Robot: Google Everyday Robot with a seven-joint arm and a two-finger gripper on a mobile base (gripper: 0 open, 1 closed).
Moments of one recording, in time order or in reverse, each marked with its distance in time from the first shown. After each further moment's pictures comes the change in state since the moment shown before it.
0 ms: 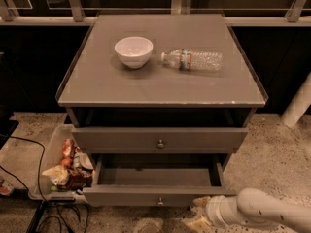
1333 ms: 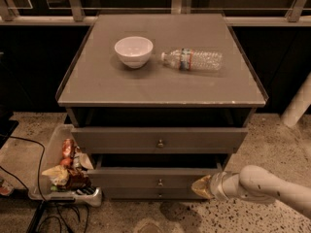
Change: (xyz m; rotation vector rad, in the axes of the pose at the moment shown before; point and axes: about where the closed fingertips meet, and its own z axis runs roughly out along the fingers) arm -0.037 -0.092 -0.003 0.069 -0.075 -0.054
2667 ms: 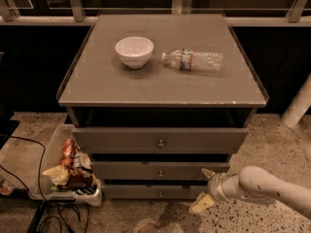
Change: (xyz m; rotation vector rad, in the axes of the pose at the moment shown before) arm 0.000 0.000 0.000 0.000 0.000 0.000
